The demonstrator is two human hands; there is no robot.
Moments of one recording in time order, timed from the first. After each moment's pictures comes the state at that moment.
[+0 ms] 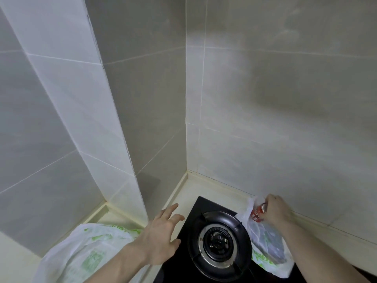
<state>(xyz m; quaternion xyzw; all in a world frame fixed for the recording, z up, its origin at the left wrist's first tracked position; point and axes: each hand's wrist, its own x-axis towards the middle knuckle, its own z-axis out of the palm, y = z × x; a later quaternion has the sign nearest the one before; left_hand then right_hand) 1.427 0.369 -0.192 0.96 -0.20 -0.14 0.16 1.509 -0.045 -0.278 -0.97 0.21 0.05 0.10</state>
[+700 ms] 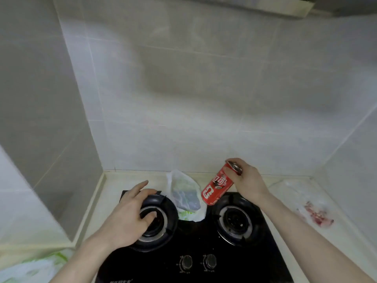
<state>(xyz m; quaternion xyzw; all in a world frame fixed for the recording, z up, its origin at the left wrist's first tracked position) 1.398 0.289 -0.146 0.87 -0.36 -0.08 0.31 1.275 -0.053 -0.101 -0.87 0.23 -0.20 0.38</state>
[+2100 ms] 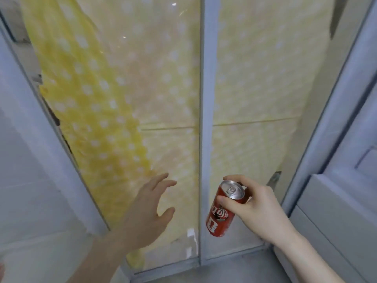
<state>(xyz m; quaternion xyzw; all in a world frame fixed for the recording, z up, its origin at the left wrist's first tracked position) 0.661 -0.117 -0.057 0.23 -0.93 -0.23 0.17 0.458 0.079 -0.037 -0.41 0.77 -0.48 0.12</state>
